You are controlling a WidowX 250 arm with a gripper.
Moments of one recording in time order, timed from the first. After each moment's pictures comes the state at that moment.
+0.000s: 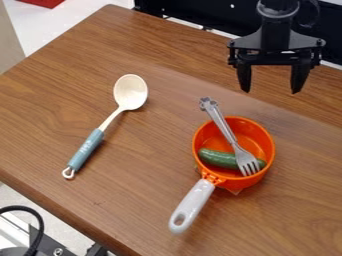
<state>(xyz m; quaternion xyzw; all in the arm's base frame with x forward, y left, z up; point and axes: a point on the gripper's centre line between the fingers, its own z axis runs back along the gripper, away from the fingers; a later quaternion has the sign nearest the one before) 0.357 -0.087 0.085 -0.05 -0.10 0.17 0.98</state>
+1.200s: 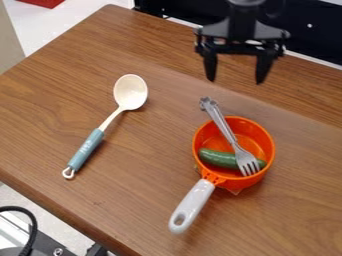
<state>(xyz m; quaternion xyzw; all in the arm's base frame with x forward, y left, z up) 0.347 -0.034 0.096 0.00 -0.08 0.19 0.98</state>
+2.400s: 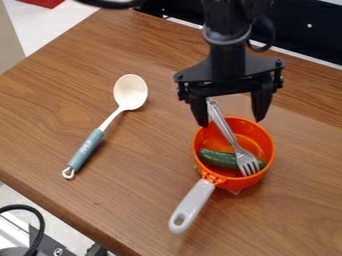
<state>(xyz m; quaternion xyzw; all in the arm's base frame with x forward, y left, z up) 0.269 -0.076 0.095 -0.06 -0.09 0.26 0.96</state>
